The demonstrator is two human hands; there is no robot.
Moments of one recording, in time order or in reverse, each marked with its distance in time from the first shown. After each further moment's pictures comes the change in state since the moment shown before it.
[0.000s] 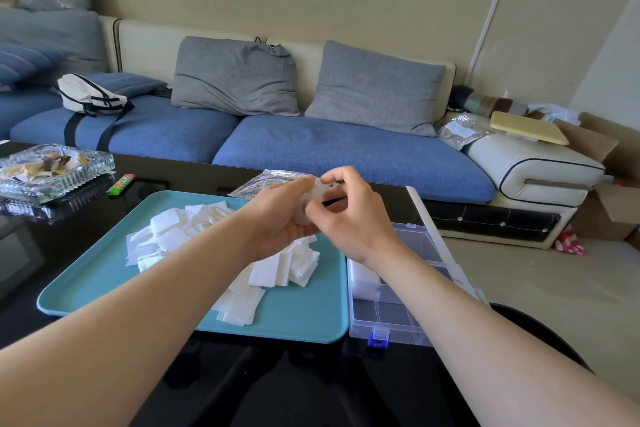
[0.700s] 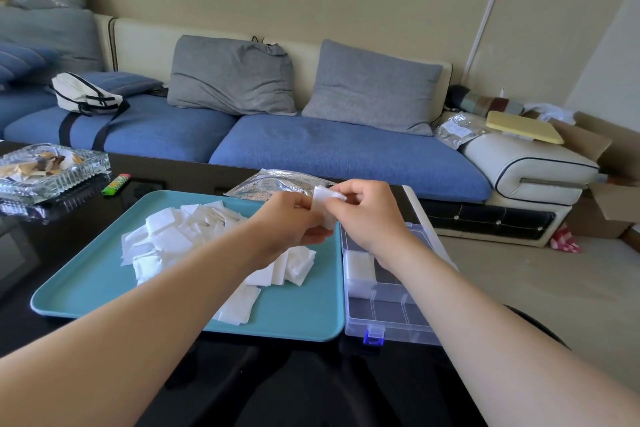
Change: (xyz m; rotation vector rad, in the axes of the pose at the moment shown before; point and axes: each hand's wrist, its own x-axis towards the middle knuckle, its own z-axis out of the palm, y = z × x) left_hand 0.007 -0.020 0.003 0.401 0.105 0.064; right_hand 0.010 0.013 -0.012 0.028 0.087 0.154
